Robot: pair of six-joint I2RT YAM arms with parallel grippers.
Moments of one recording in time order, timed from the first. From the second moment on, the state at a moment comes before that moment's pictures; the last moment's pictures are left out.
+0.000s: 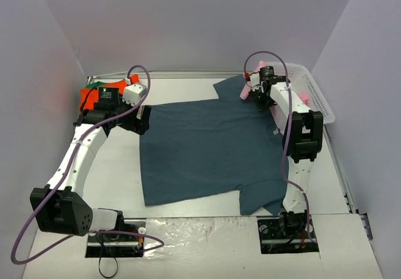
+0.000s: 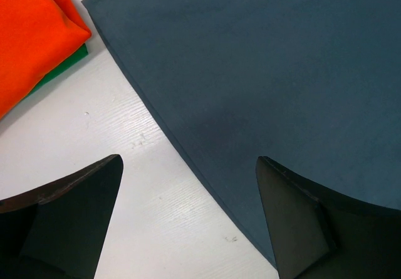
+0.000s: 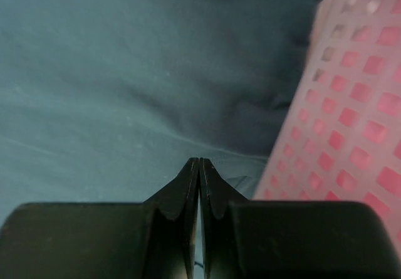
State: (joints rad) left arm -0.10 1.32 1.25 -0.71 0.29 0.26; right arm 0.11 2.16 1.83 -0.77 0.00 -0.35
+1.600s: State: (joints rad) left arm -0.09 1.12 1.11 -0.68 0.25 0.27; right arm 0.04 2.51 2.26 -0.77 0.07 -0.33
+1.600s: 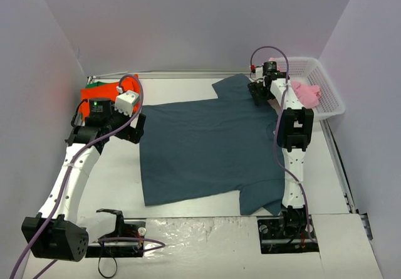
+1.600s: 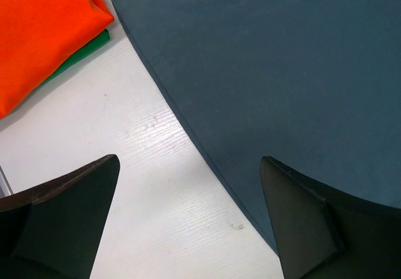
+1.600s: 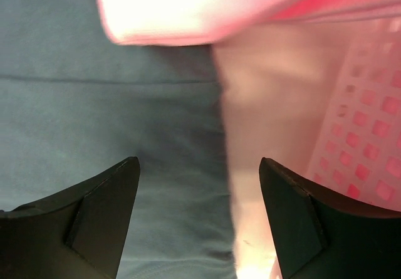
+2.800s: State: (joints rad) left arm -0.06 1.07 1.10 -0.68 0.29 0.27; right arm 0.01 2.40 2.22 -0.95 -0.32 -0.32
